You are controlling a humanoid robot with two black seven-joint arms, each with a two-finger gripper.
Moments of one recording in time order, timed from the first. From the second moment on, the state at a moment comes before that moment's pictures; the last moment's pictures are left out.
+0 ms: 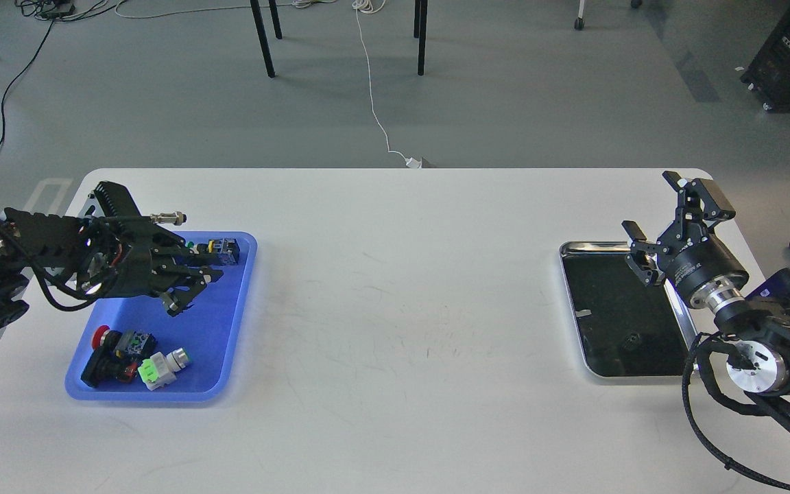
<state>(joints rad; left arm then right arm) -0.89 0.85 -0.15 -1.15 2.18 -0.12 -0.49 0.44 -0.60 0.61 1.07 -0.12 0.11 0.49</state>
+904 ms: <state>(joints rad) -0.79 0.84 -0.16 -1.05 2.18 -0.07 -0.49 0.44 -0.61 0.61 1.08 -0.12 0.11 0.49</state>
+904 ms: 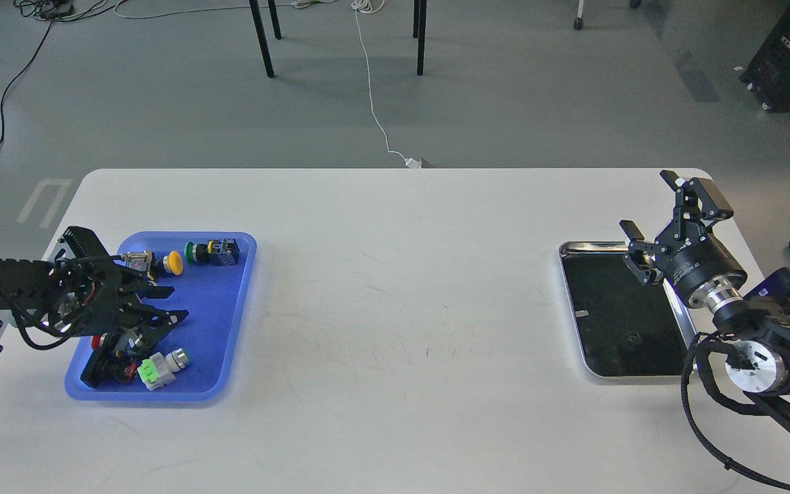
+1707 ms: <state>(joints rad) -0.61 0.55 -0.62 -1.36 0.87 0.00 -0.49 0.42 -0.60 0.60 1.11 -0.12 0.12 0.49</state>
